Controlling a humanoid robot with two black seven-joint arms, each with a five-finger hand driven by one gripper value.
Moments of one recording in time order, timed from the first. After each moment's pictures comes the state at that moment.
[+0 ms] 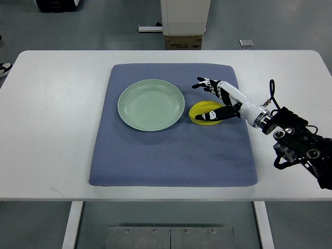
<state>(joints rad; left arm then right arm) -0.01 0.00 -0.10 -0.22 0.09 0.06 -0.21 0.83 -0.24 0.32 0.72 -0.77 0.11 0.56</state>
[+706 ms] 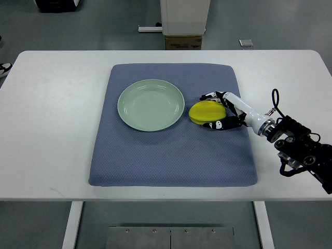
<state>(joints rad) -0.01 0.00 -0.10 -0.22 0.09 0.06 -0.21 0.84 -0.23 0.19 0.62 -0.77 0.05 0.61</state>
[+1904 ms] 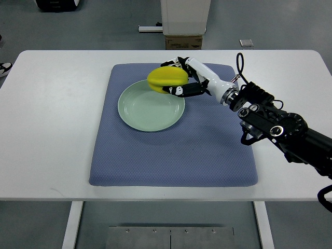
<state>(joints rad) -0.01 0.00 -0.10 -0.22 0.09 0.06 -0.21 1.05 -0.03 0.24 0.62 -0.75 0.02 0.47</state>
